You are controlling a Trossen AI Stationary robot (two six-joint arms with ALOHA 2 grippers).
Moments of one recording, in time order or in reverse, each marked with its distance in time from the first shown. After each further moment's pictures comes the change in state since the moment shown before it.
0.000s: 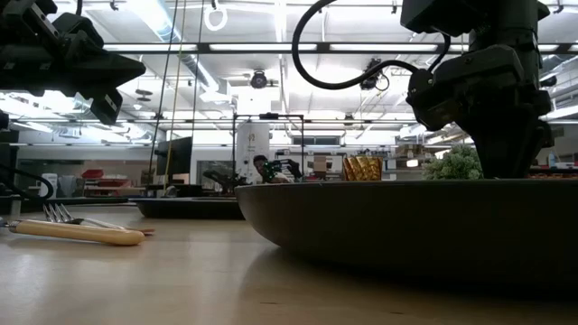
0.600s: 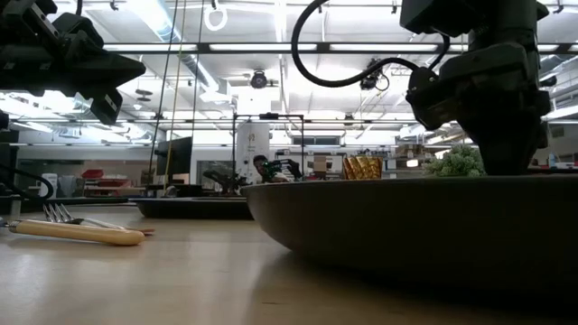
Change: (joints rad) left arm 0.000 0.000 0.000 0.000 0.000 0.000; right arm -0.010 0.000 0.001 -0.001 -0.007 -0.067
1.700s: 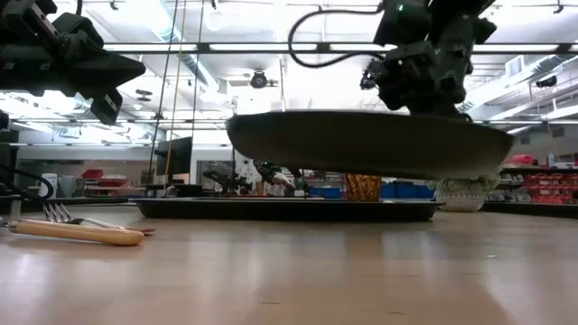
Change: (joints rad) left arm 0.000 0.000 0.000 0.000 0.000 0.000; right arm -0.394 -0.193 0.001 -0.004 -0.102 -0.317
